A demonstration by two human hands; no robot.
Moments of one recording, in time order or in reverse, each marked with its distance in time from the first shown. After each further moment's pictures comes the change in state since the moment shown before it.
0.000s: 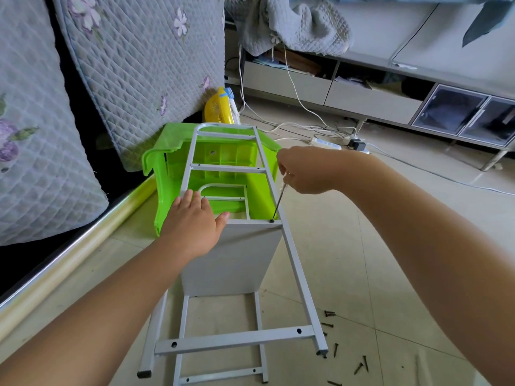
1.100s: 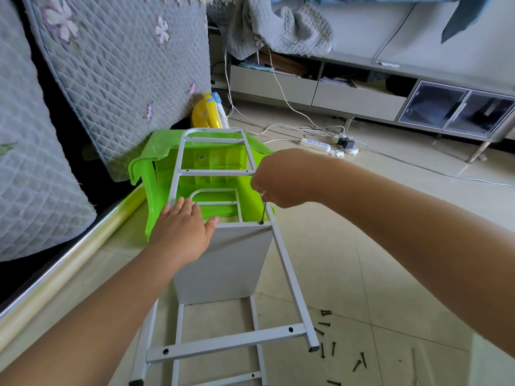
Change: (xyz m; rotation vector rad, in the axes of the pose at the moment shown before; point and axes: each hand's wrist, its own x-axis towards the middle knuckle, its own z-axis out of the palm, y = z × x) left_hand 0.003 0.001 0.001 -0.002 0.007 0.002; right_hand -0.006 -0.015 -0.001 -0.459 0.048 -0.276
